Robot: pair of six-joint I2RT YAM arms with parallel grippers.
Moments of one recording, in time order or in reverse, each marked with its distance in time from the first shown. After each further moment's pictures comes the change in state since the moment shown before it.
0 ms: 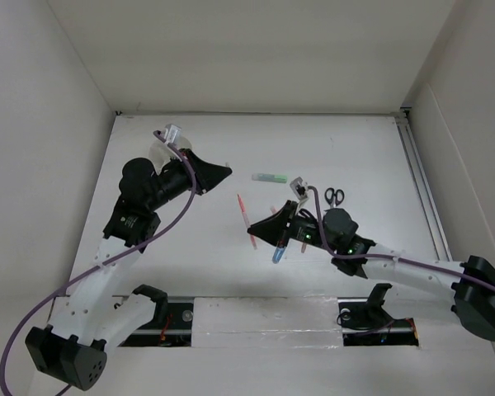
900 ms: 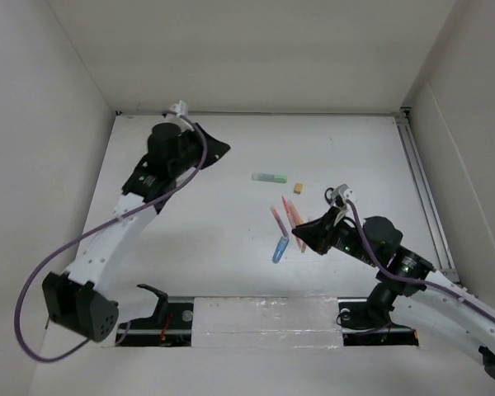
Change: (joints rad) left arm -0.110 0.425 0.327 -0.290 -0.427 -0.092; right arm -0.078 -0.533 0.082 -0.811 0.221 -0.334
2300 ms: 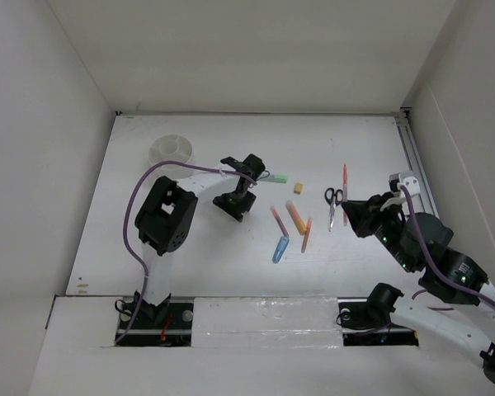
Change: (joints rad) left arm -0.189 0.697 0.216 -0.608 -0.309 -0.809; right arm 0.000 -0.060 0.328 -0.414 0.489 -0.032
